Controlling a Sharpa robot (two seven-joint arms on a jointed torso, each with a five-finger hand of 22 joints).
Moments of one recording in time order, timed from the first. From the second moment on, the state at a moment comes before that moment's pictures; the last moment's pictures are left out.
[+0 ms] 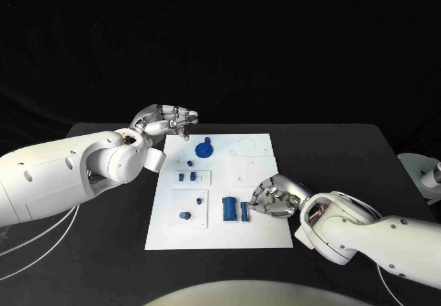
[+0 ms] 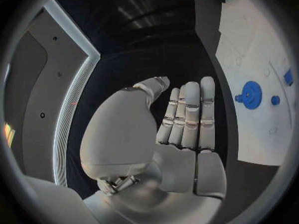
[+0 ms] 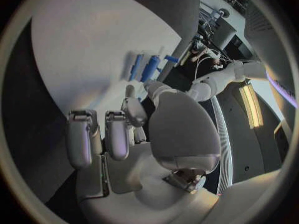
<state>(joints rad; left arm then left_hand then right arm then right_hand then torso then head) 1.23 -0.90 -0.07 1.51 -0.10 -0.26 0.29 1.39 -0.22 0.48 0.12 0.32 0.91 0.19 0.31 0.21 0.95 0.13 0.39 0.13 1.05 0.06 1.19 0.39 0.18 0.91 0.15 0.99 0.63 1.02 -0.90 -0.14 1.81 -1.16 -0.51 -0.28 1.21 -0.19 0.35 0.25 0.22 0.96 0.08 0.40 0.51 1.39 0.00 1.05 1.29 1.47 -0.07 1.47 1.31 0.01 1.47 0.03 1.47 1.31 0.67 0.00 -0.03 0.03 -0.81</state>
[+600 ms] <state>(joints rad) 1.20 -0.77 -0.08 1.30 0.02 -0.27 0.41 1.38 -0.23 0.49 0.17 0.31 0.83 0.19 0.32 0.20 0.95 0.18 0.27 0.06 0.77 0.15 0.53 0.13 0.18 0.65 0.28 0.40 0.28 1.12 -0.77 -0.12 1.32 -0.41 -0.48 0.34 1.33 -0.19 0.47 0.22 0.17 0.83 0.19 0.27 0.43 1.01 0.14 0.19 0.48 0.99 0.08 0.50 0.44 0.17 1.00 0.19 0.16 0.85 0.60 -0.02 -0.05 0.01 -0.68</state>
